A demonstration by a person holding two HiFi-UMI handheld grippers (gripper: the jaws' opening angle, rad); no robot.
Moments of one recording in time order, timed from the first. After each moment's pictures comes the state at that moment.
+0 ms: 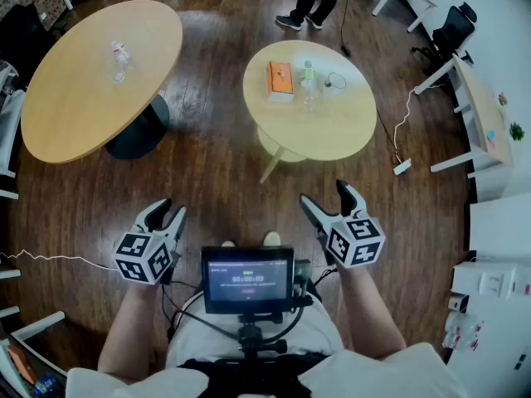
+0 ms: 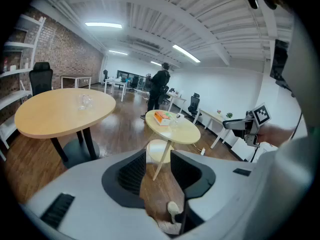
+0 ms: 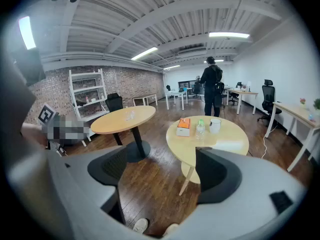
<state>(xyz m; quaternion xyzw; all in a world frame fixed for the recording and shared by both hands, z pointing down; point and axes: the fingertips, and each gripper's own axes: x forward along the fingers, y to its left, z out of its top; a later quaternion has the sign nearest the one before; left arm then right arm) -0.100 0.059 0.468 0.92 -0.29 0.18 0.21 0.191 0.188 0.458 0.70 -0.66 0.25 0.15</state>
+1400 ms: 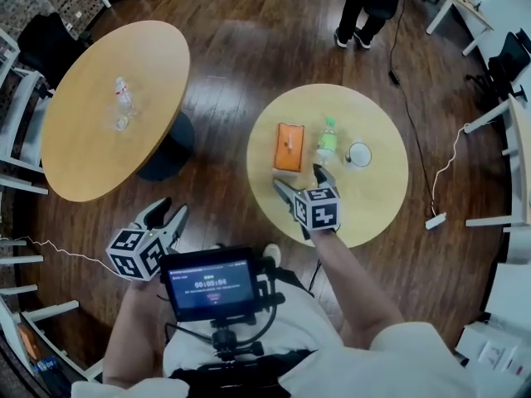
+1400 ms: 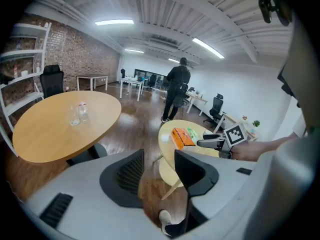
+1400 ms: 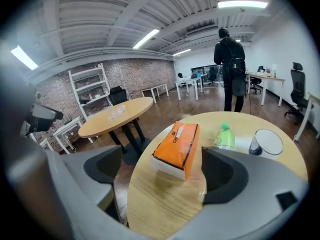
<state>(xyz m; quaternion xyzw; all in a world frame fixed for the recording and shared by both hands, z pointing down) 0.043 -0.133 0.447 0.87 -0.39 0.20 0.22 0.323 -0.114 0.585 0.62 -0.70 0.31 0.17</state>
